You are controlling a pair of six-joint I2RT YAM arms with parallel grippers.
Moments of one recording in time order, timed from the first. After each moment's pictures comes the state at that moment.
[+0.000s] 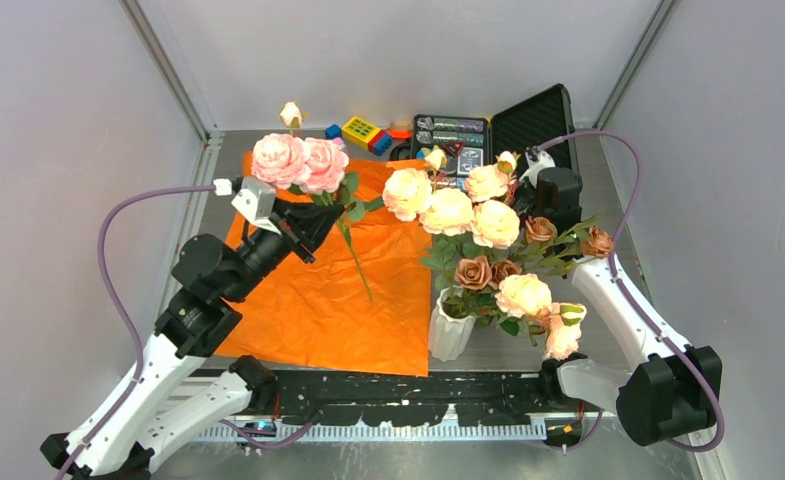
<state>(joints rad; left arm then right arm) -0.67 0.67 0.92 -0.04 0.07 -0.19 0.22 1.14 0.90 -0.18 -0.31 0.62</state>
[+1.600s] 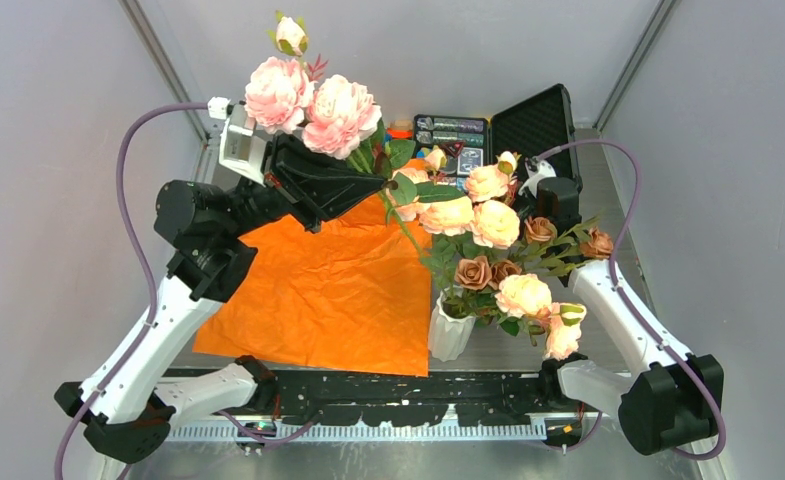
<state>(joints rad) -0.67 1.02 1.36 0.33 0.68 -0.61 0.22 1.10 0.84 -0.21 -0.28 0.57</state>
